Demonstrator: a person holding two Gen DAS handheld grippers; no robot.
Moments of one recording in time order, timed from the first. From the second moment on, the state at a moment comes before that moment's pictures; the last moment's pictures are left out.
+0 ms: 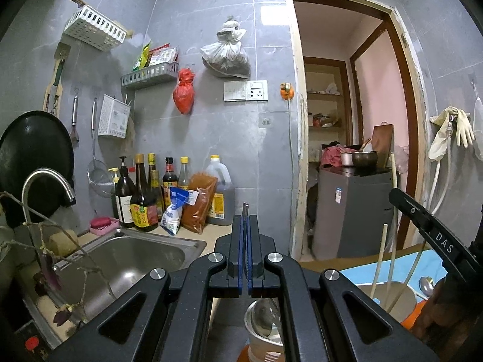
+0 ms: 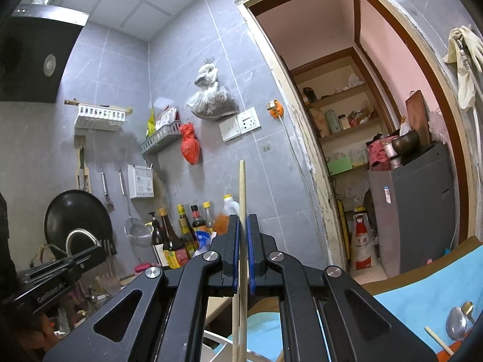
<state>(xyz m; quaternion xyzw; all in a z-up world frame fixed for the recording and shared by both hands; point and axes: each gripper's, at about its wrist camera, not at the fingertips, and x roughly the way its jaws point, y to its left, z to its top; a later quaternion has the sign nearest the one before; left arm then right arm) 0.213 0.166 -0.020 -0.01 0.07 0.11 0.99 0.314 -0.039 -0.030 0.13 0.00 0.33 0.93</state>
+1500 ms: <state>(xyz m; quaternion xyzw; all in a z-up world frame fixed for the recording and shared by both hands) 0.217 -0.024 0.031 -0.05 0.09 -0.02 0.99 0.285 -0.262 0.034 0.07 0.05 0.25 0.96</state>
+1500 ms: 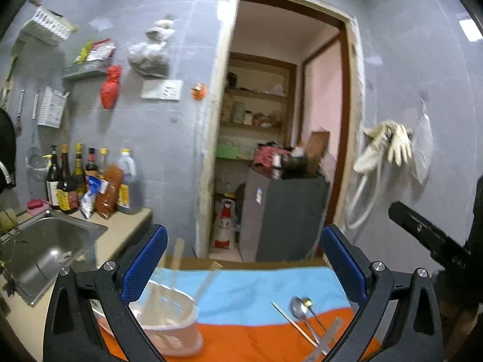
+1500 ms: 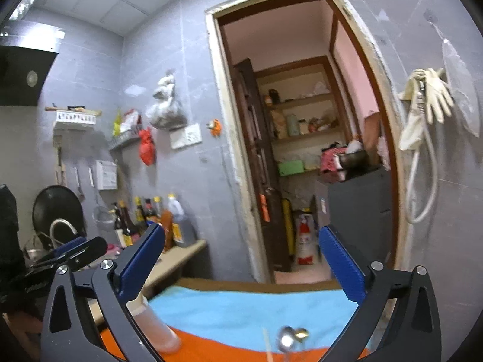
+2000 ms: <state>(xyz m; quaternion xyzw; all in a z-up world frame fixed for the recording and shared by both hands) 0.250 -0.101 -0.048 -0.04 0.20 -0.05 0.98 0.305 -0.334 -0.031 0.07 0.15 0.20 0.97</state>
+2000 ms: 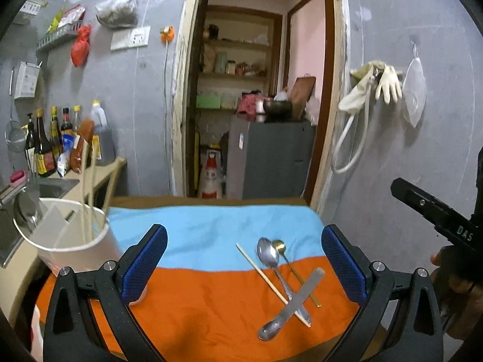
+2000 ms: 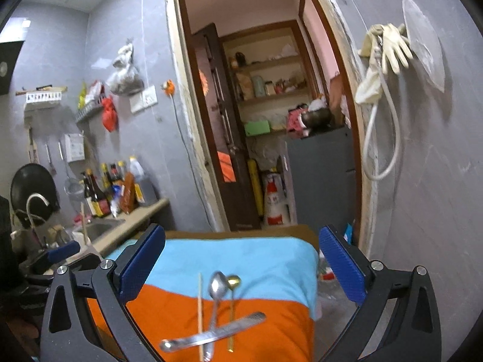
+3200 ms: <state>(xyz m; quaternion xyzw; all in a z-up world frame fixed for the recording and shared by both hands) 0.371 -0.103 -0.144 -0.05 0.41 -0.11 0.91 0.405 -0.312 -0.134 0.03 0.36 0.24 0.90</state>
